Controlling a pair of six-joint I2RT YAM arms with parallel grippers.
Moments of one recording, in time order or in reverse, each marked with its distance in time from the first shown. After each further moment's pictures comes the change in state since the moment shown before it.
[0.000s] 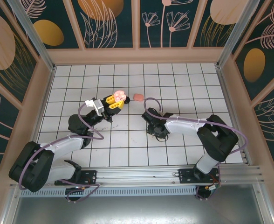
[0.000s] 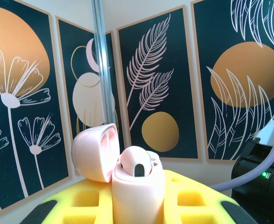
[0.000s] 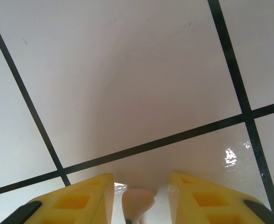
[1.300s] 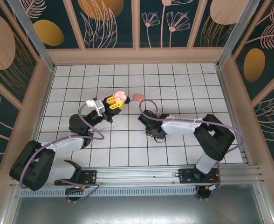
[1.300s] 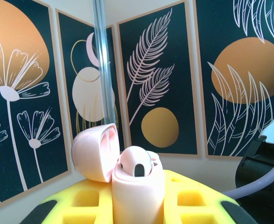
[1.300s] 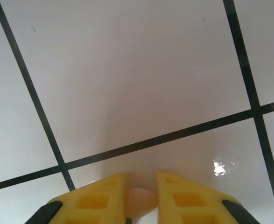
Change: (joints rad) left arm 0.000 0.015 -0.007 0.001 0.000 0.000; right arm 0.054 0.035 0.029 -0.026 0.065 0.000
